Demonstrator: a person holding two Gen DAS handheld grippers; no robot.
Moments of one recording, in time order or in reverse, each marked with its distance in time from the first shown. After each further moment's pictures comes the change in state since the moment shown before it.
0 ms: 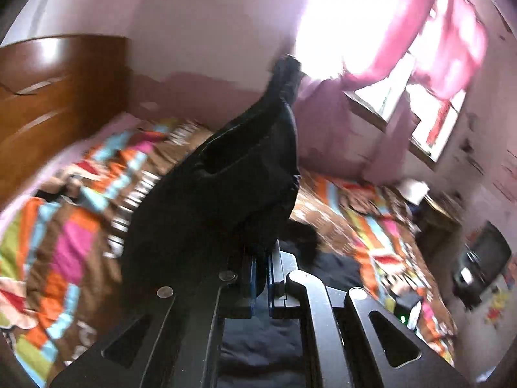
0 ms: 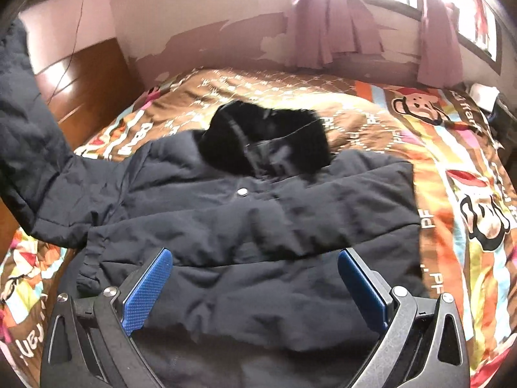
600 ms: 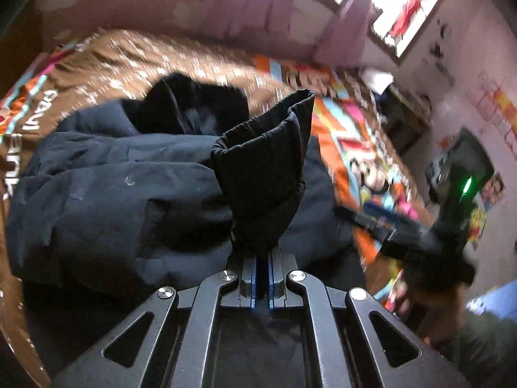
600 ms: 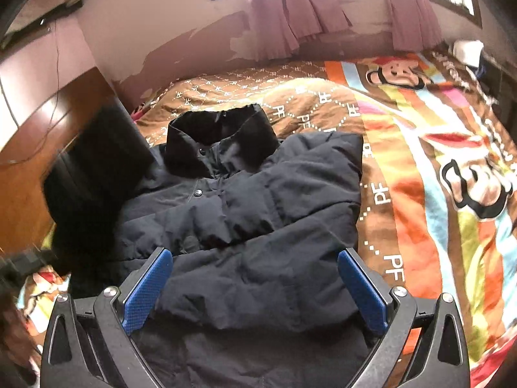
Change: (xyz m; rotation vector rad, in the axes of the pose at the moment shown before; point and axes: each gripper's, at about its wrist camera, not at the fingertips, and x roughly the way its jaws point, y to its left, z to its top) left arm 0.148 -0.119 -0.149 0.158 0.436 -0.177; right arm -0.016 -0.106 -0.010 0.179 0.039 0.112
